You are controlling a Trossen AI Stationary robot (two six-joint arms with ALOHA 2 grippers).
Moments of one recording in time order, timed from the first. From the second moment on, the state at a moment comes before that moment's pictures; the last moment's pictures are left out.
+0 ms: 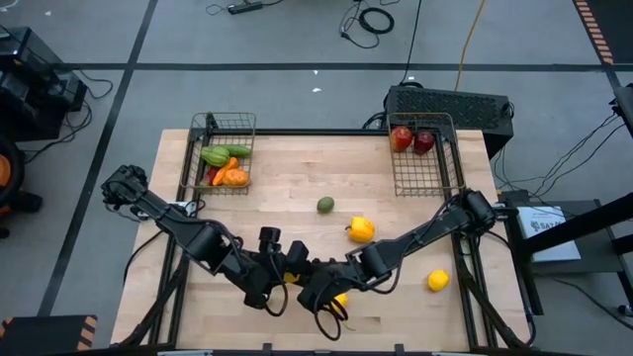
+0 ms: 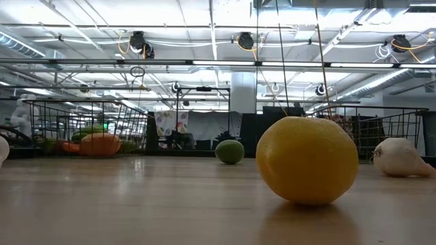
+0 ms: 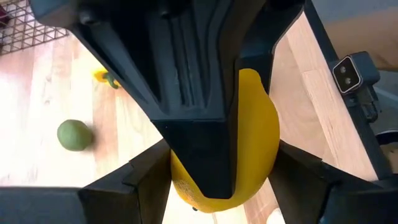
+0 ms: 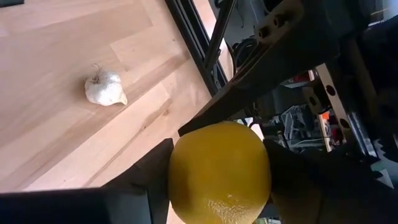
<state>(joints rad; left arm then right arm) -0.57 1.55 1.44 -0.82 -0.33 -0.20 0.45 2.00 1.75 -0.32 0.45 -0.83</state>
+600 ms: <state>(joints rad) -0.58 1.53 1.44 -0.89 -0.57 -0.22 0.49 2.00 1.74 -0.49 0.60 -0.59</state>
